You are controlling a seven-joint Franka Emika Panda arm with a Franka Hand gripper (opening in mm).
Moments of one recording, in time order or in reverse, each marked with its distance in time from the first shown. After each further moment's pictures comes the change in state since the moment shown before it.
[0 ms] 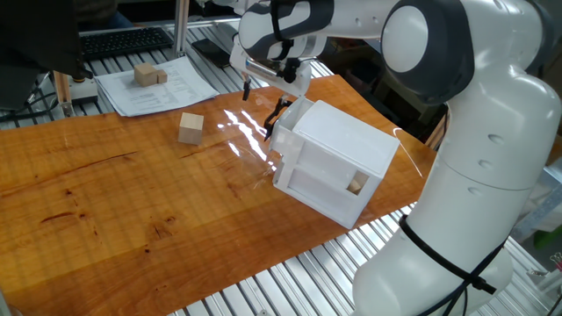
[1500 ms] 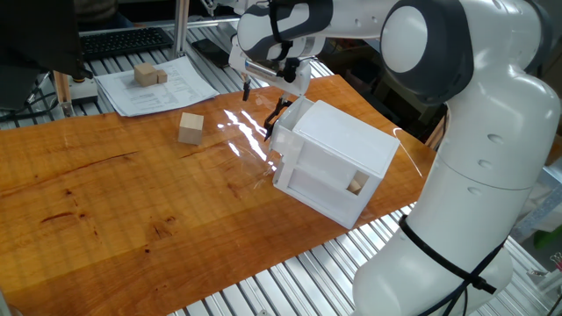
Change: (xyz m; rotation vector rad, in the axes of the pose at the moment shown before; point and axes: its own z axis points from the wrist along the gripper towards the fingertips) arm 0.000 0.000 0.000 0.012 0.000 -0.020
